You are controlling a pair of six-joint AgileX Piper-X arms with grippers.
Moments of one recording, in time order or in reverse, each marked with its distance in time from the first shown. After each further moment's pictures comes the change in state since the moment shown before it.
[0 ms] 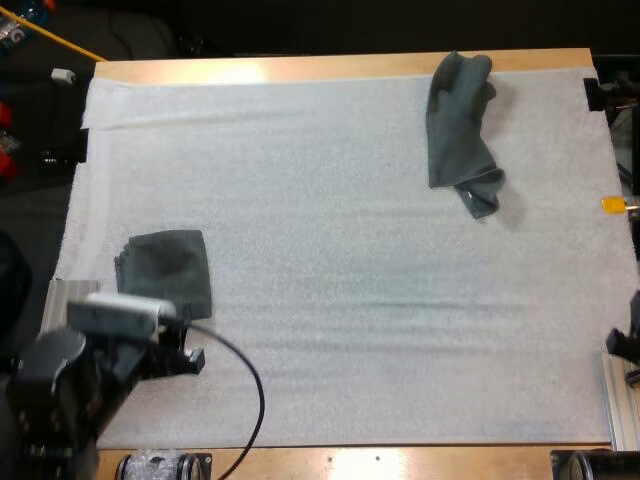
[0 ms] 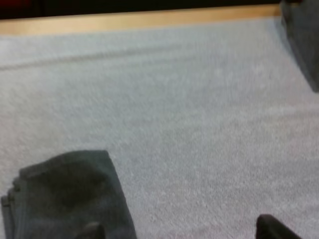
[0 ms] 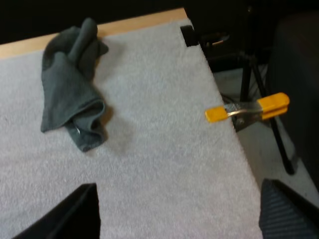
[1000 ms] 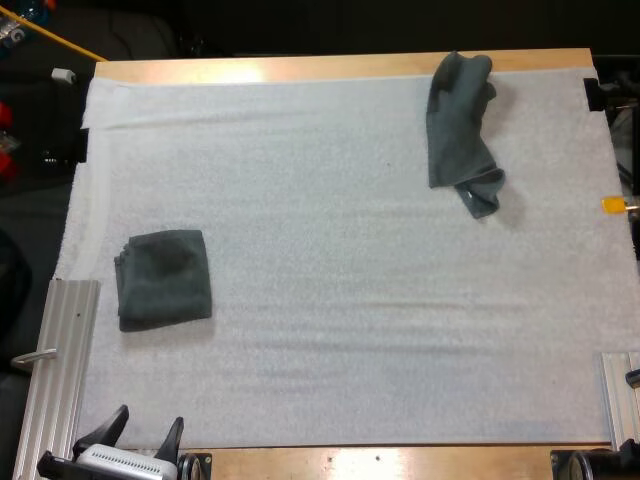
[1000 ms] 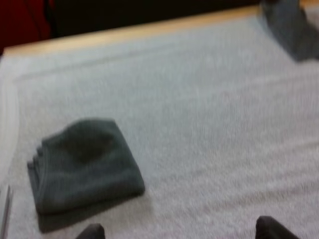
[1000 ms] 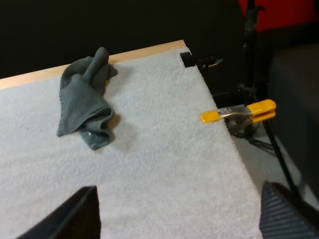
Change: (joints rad) left arm 0.000 -0.429 0.002 0.346 -0.021 0.108; right arm 0.000 -0.355 -0.006 0.210 -0.006 0.019
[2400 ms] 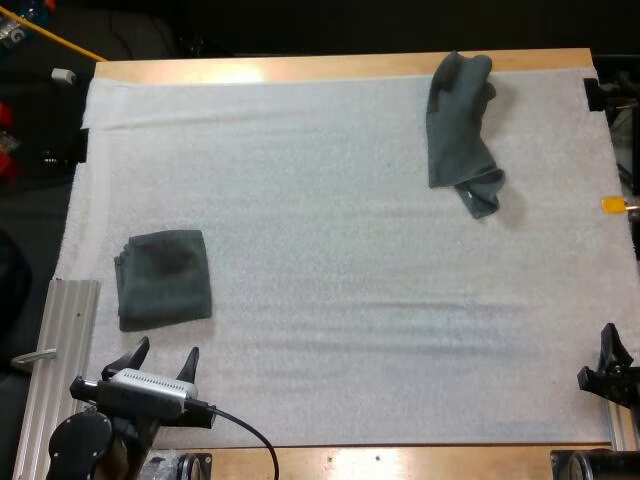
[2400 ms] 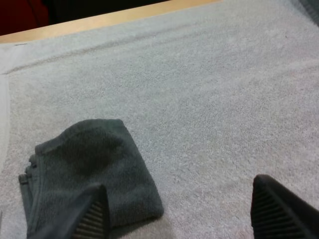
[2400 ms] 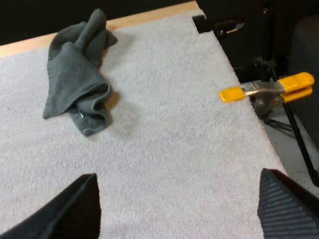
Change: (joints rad) left arm 0.000 0.002 0.374 -0.463 -0.002 0.006; right arm 0.000 0.002 0.410 -0.379 -0.025 0.005
